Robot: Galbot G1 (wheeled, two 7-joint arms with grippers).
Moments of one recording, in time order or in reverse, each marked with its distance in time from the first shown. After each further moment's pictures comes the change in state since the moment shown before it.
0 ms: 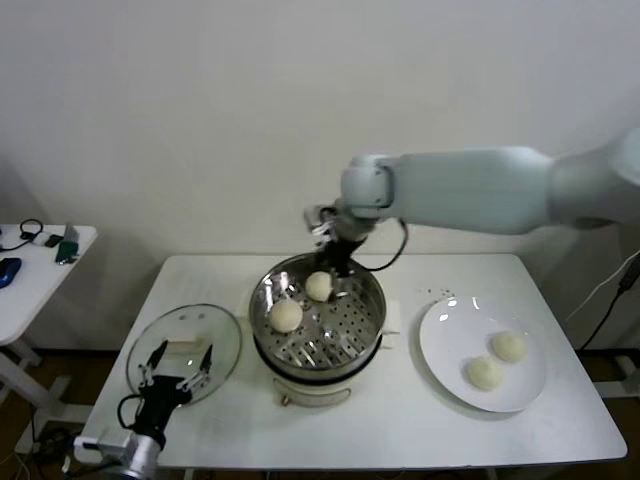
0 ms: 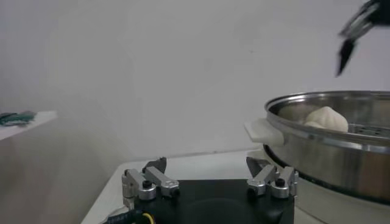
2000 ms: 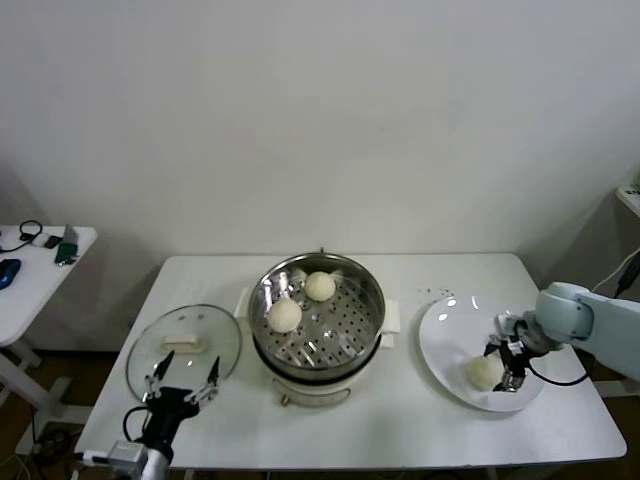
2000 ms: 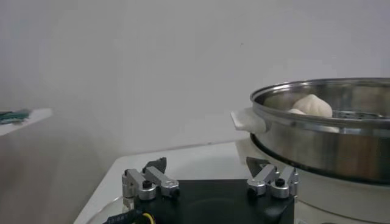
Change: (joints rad) left arm 0.050 -0.041 0.025 -0.030 0.076 -0.003 -0.005; right arm -0.662 -0.708 0.344 0.033 -0.615 0.019 0.040
